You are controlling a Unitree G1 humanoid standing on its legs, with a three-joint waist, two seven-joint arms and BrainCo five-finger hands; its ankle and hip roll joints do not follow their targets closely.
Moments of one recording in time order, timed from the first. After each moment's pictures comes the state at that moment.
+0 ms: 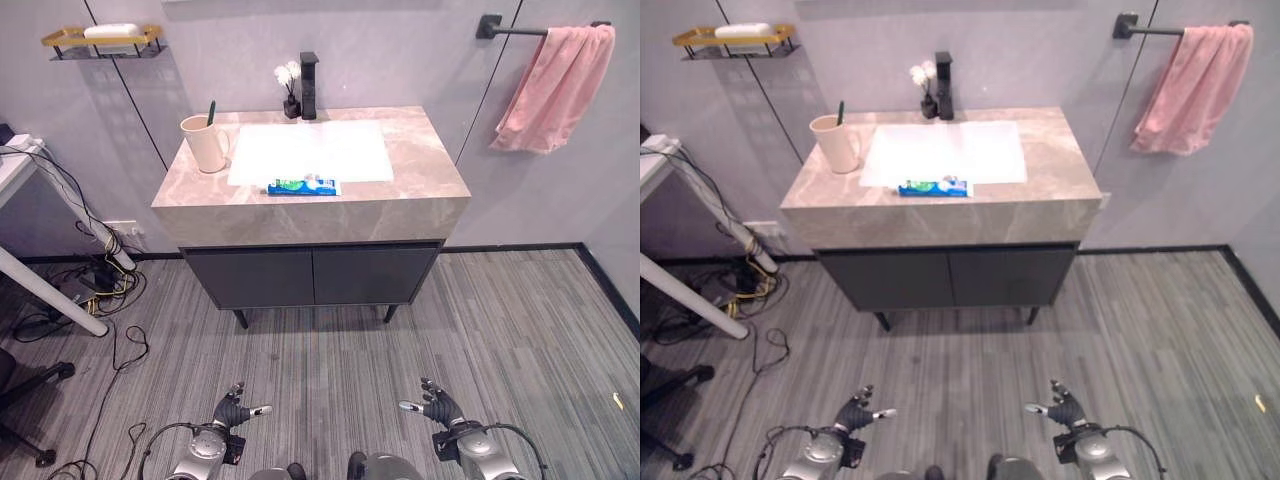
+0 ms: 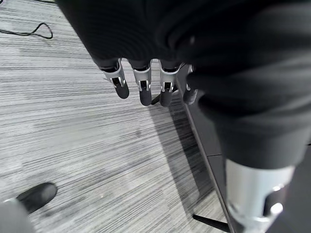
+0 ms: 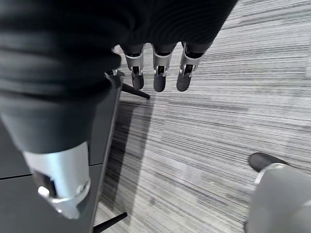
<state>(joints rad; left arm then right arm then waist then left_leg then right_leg) -0.08 0.26 -0.33 1.05 -0.19 -0.17 0.09 -0.04 -0.31 0.31 0.96 0.22 -0.15 -0.02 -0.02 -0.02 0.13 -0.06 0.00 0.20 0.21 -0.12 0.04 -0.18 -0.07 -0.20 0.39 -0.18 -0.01</state>
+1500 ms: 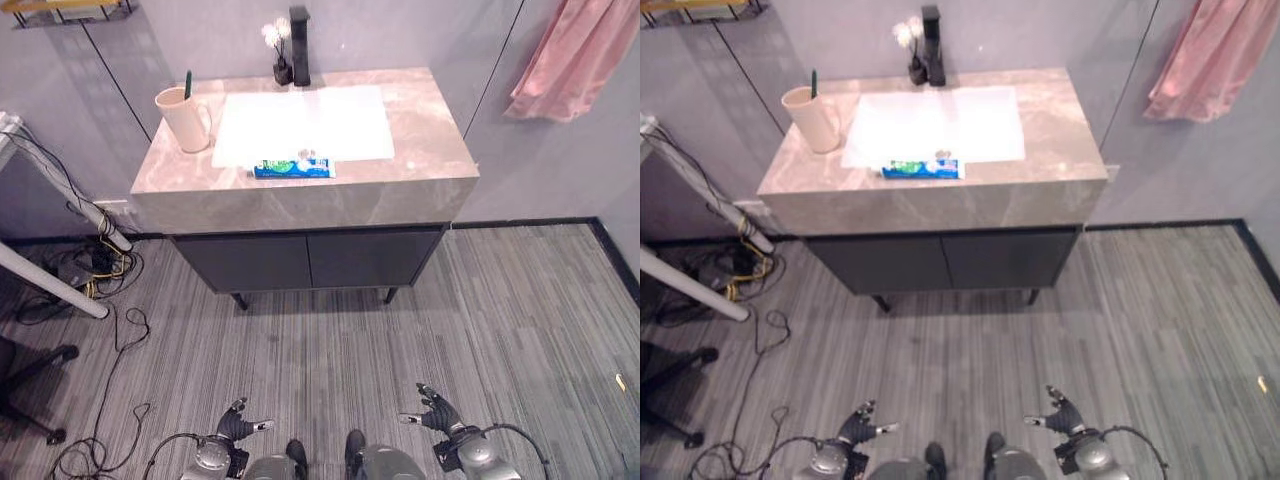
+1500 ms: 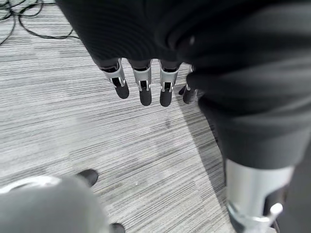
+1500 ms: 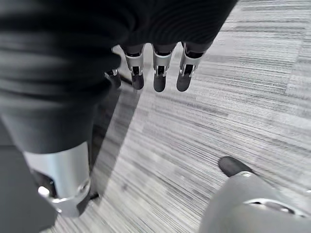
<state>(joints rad) -0.10 0.23 -0.37 1.16 -0.16 -0.19 0.11 -0.02 -0.36 0.42 0.91 0.10 -0.17 -0.04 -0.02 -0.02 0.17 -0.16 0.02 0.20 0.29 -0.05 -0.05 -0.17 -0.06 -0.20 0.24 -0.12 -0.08</state>
